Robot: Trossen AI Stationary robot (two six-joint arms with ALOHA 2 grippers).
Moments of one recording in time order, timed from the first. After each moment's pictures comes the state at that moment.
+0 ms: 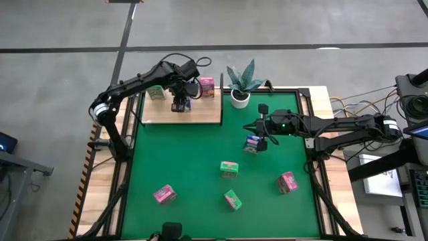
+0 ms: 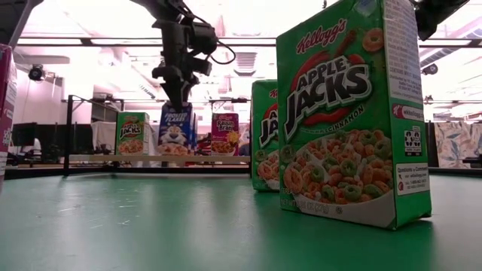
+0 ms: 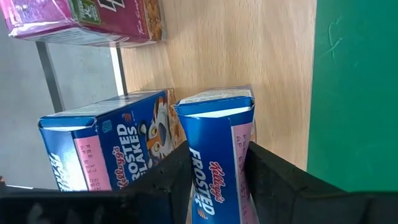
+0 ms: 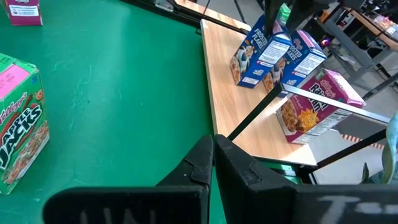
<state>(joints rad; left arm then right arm) 0.61 1.77 1.65 -1.20 -0.15 0.70 -0.15 1.07 0.63 0.03 0.05 -0.40</state>
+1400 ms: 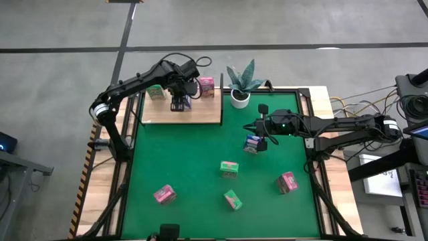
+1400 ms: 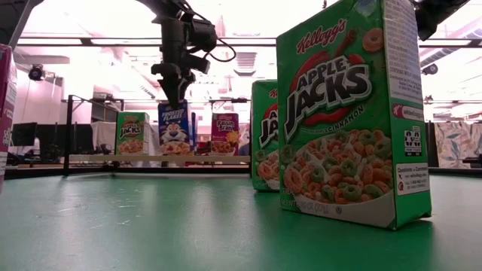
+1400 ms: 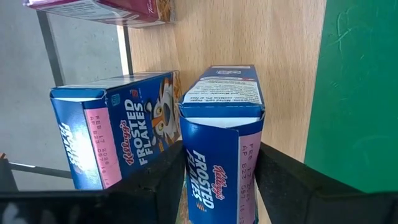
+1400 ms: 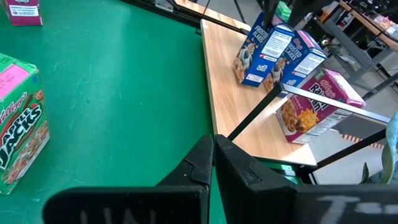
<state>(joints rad) 0.60 1.77 1.68 -1.27 -0.20 0.63 -0.15 1.07 0.63 0.03 0.05 -0.40</state>
